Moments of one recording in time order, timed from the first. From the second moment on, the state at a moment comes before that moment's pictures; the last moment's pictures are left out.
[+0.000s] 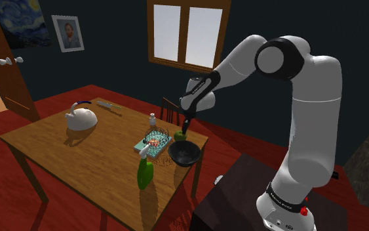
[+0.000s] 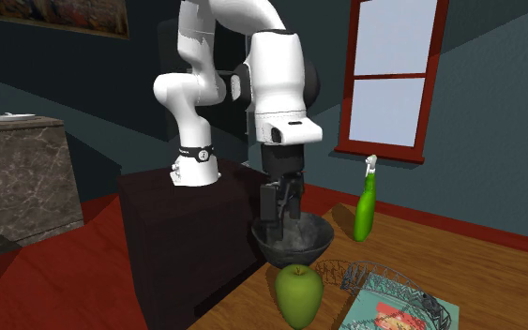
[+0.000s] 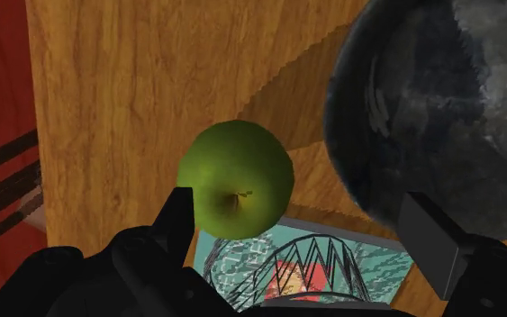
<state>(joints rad) 0.05 0.34 -0.17 -2.20 0.16 2.64 -0.71</state>
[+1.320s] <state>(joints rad) -0.01 0.68 -0.09 -1.93 0.20 2.76 -0.85</state>
